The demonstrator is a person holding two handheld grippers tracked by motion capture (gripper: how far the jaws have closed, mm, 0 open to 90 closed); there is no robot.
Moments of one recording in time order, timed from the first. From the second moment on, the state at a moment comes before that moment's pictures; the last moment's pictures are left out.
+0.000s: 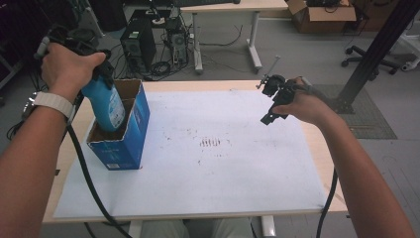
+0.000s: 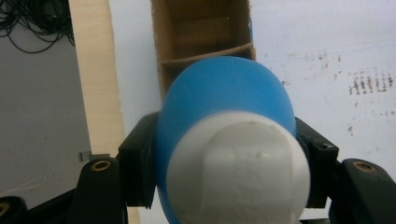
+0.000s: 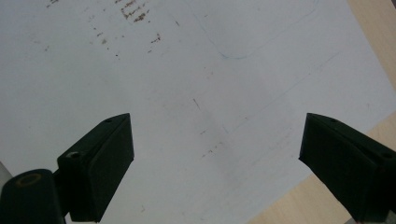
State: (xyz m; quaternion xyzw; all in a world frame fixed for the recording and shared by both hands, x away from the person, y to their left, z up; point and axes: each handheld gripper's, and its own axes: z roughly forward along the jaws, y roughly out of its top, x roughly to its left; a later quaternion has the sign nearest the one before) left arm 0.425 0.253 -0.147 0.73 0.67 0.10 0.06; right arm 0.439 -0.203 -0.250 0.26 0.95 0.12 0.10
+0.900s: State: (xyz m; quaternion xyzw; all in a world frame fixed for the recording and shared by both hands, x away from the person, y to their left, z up) left arm 0.428 0.250 -0.209 0.74 0.66 0.11 0.06; right arm 0.438 -0.202 -0.253 0.26 0.95 0.12 0.10
